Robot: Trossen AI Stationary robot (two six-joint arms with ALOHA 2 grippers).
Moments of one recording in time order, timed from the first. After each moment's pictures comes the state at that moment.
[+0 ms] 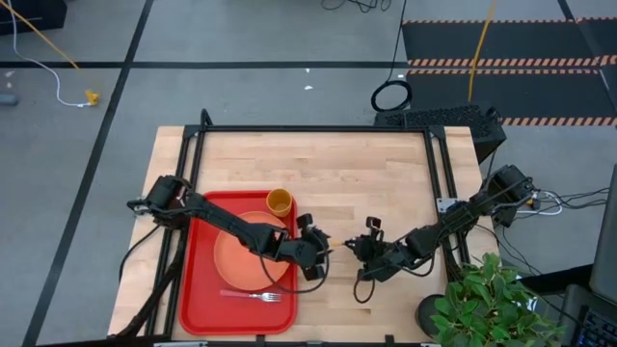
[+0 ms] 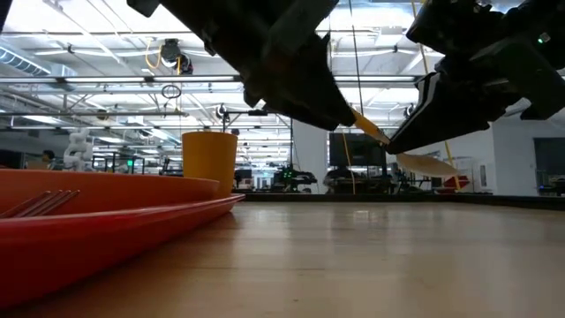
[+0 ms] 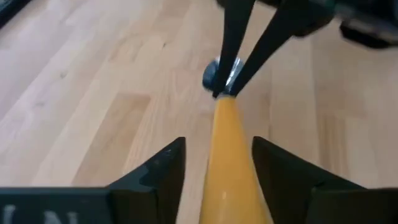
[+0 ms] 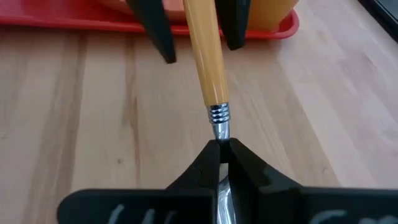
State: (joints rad) left arm -0.33 1.94 1.25 -0.02 -0.46 -0.27; right arm 0.54 1.54 0.68 -0.02 0.65 0.41
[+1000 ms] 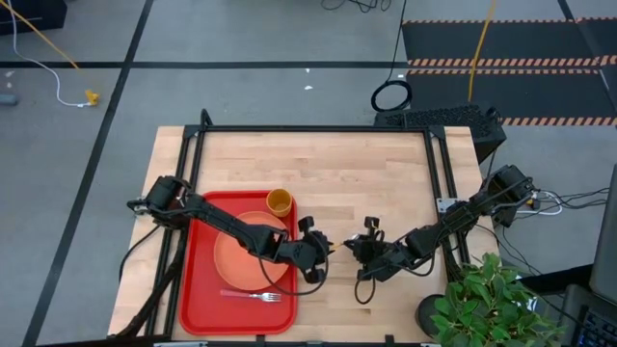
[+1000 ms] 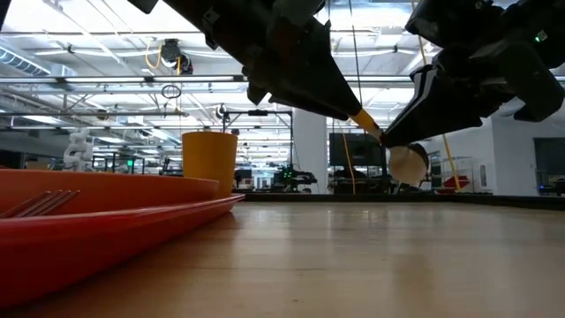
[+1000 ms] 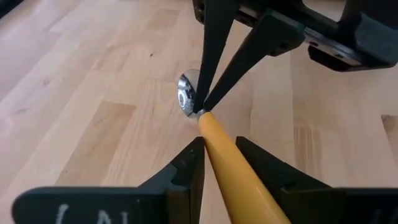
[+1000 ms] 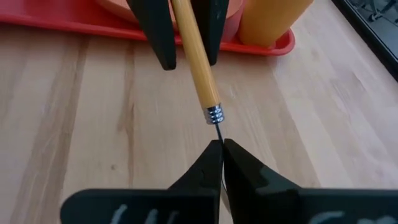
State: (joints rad) left arm -0.35 1.94 1.25 0.03 -0.44 -0.29; right arm 0.54 1.54 0.68 0.01 0.68 0.31
